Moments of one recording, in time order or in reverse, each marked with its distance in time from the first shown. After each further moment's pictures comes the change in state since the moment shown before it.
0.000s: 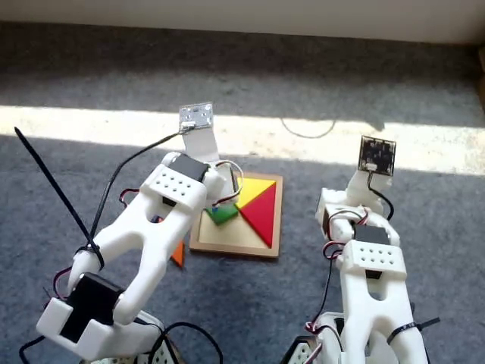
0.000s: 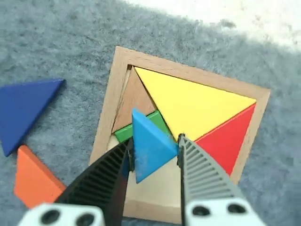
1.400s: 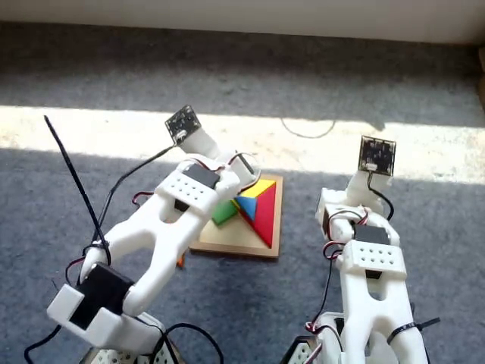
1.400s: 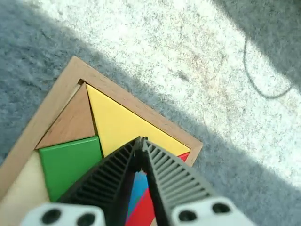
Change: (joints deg) left arm 3.0 4.9 2.6 -20.4 21.7; right arm 0.0 0.0 0.0 0.0 0.0
